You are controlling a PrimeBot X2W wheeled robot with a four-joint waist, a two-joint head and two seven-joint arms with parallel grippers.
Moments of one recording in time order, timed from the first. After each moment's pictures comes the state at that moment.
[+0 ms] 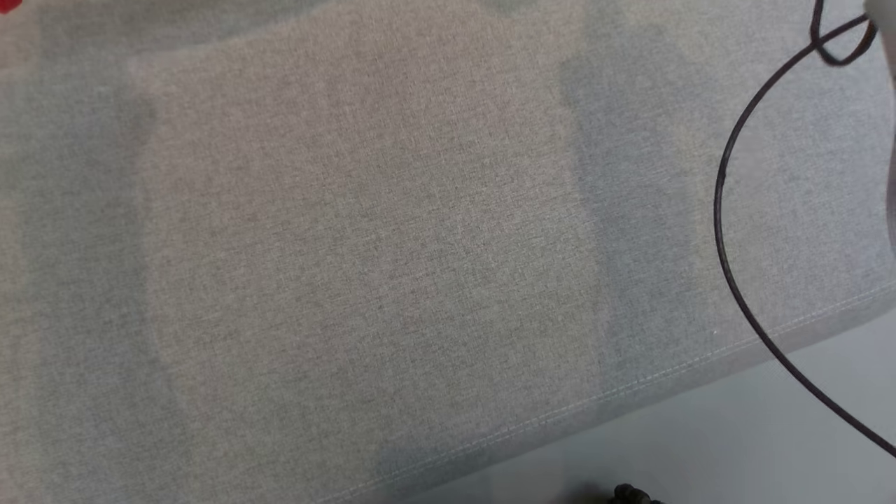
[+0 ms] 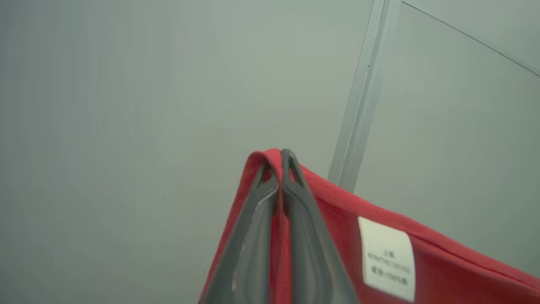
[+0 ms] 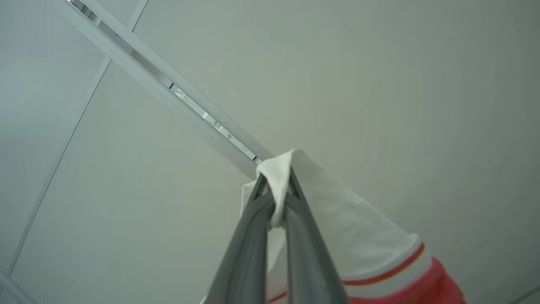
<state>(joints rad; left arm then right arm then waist) -1.65 0.31 -0.20 0.88 -0.55 -0.04 -0.26 -1.85 -0.05 0.21 1.21 1.25 0.13 -0.25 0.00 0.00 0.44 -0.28</state>
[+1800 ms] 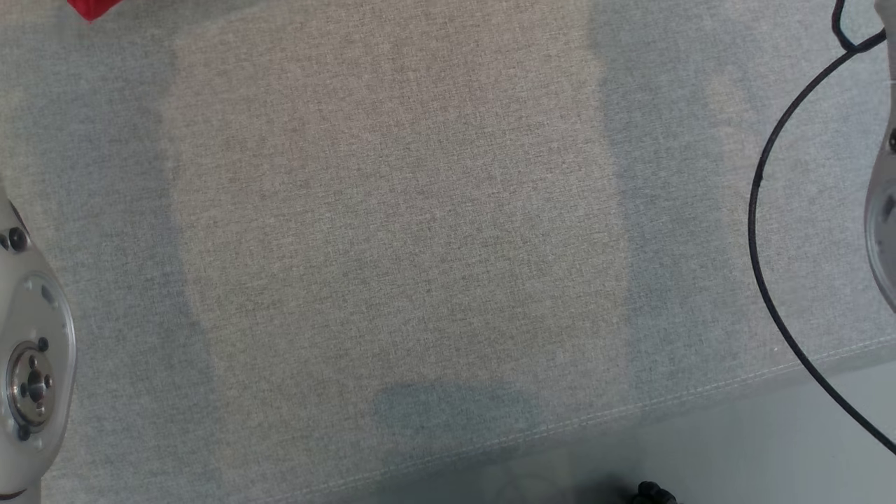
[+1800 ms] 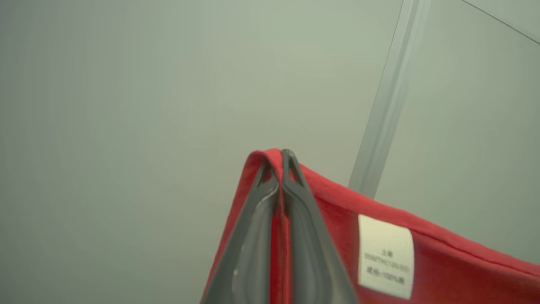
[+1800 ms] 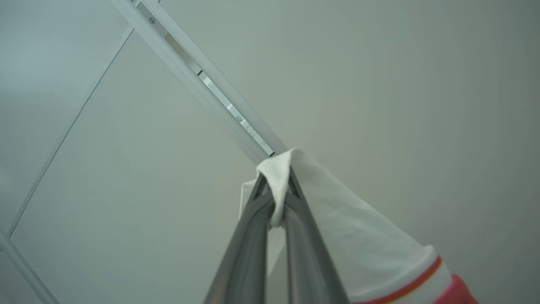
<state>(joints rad) -1.55 0.17 0.04 0.76 -0.37 -0.10 -0.27 -1.76 -0.05 0.02 0.96 0.92 0.13 -0.26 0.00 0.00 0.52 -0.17</state>
